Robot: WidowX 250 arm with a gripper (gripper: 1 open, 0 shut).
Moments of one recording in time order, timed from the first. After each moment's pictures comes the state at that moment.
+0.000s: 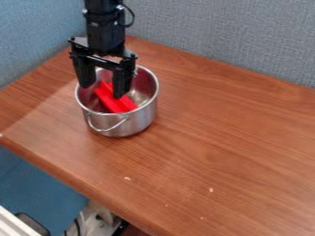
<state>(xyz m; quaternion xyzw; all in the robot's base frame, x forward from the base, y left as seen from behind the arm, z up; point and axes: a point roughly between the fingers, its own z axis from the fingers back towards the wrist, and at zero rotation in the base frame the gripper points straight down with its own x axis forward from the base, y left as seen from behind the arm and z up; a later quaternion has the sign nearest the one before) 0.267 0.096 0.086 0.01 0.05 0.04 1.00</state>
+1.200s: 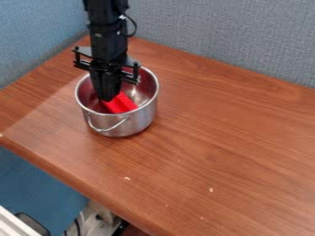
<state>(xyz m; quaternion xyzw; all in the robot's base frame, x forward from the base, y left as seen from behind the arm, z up) 0.269 0.095 0.072 0.01 0.04 0.05 1.00</state>
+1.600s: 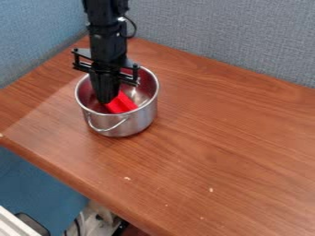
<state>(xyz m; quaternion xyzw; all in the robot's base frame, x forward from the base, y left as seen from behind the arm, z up) 0.266 0.095 0.072 0.01 0.05 0.05 1.00</state>
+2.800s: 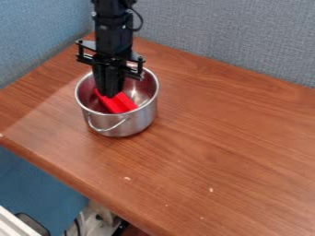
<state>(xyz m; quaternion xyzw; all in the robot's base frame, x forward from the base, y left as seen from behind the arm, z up) 0.269 0.087 0.084 0.01 0.07 0.03 1.00</state>
